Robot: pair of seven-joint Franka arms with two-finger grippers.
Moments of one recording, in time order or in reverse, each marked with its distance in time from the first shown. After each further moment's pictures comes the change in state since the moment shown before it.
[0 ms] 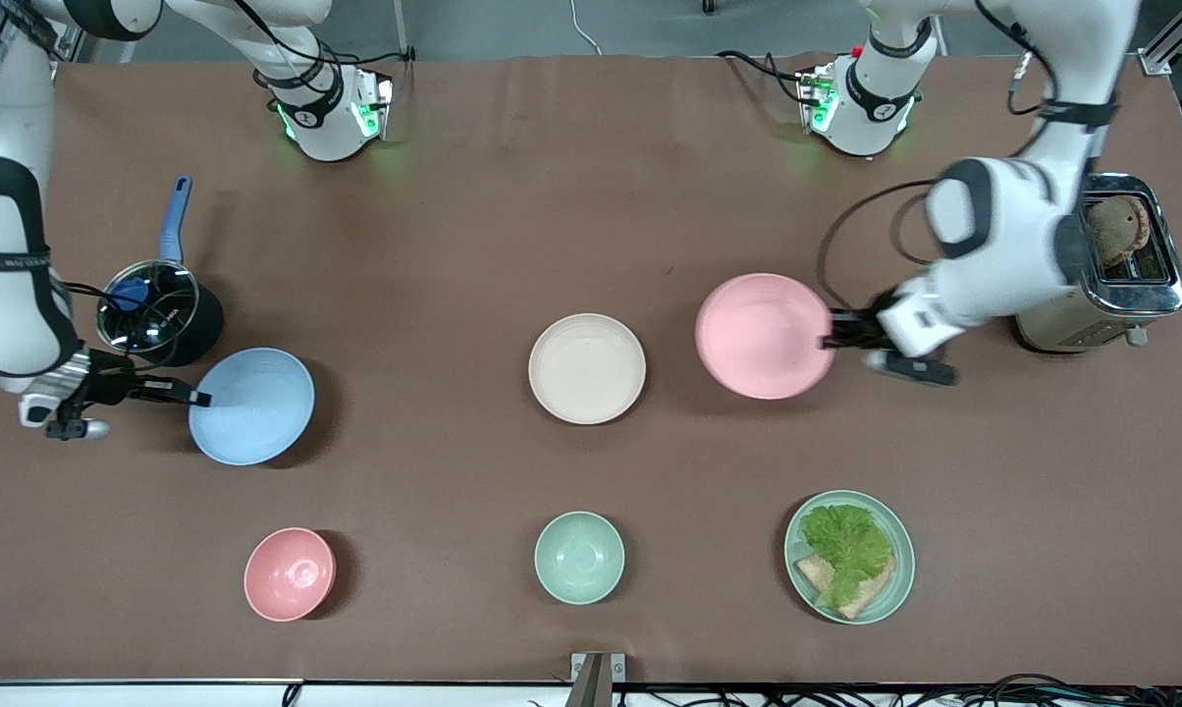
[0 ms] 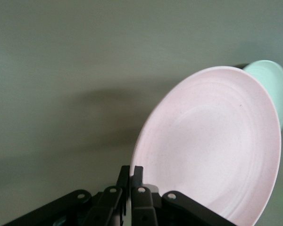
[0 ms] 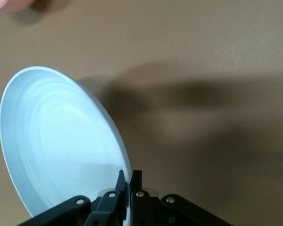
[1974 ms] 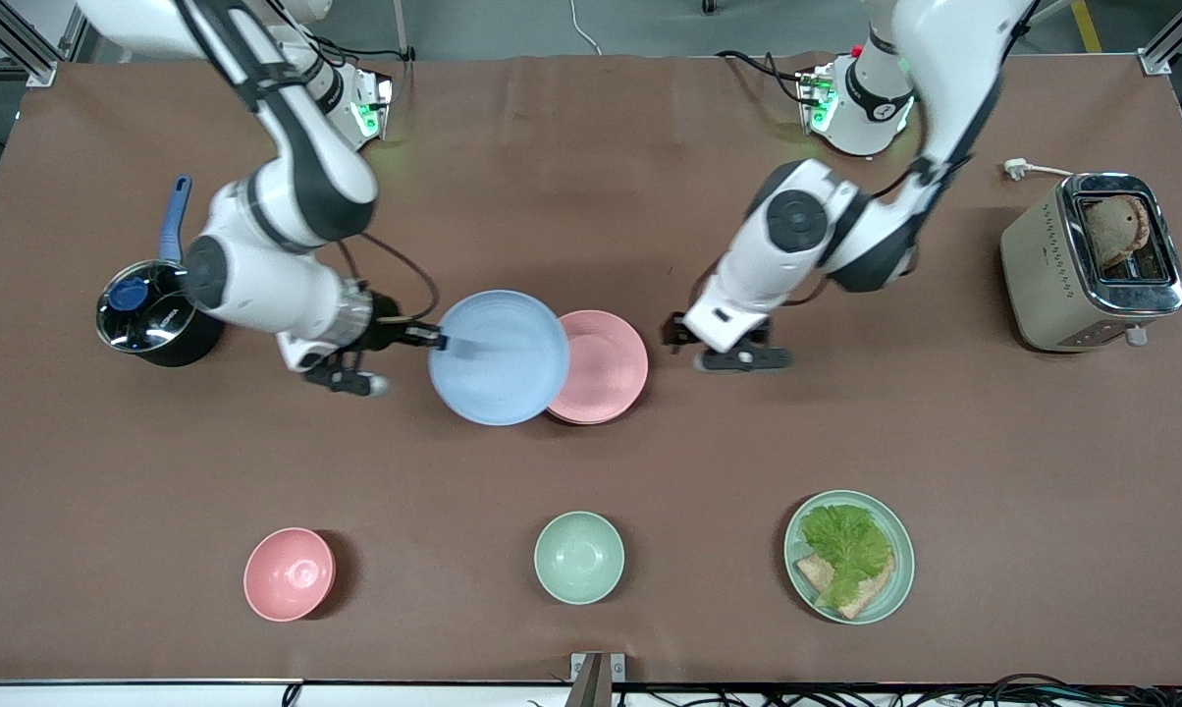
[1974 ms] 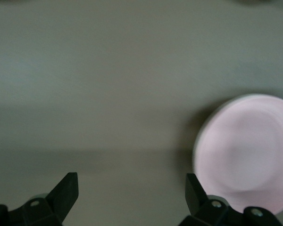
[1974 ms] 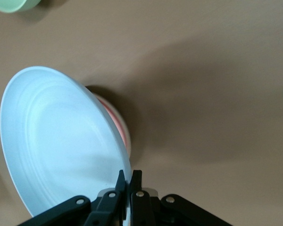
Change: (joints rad) left arm -0.076 0.121 -0.141 0.176 0.625 0.023 -0.733; right arm 0.092 -0.228 0.771 -0.203 -0.211 0.330 1.044
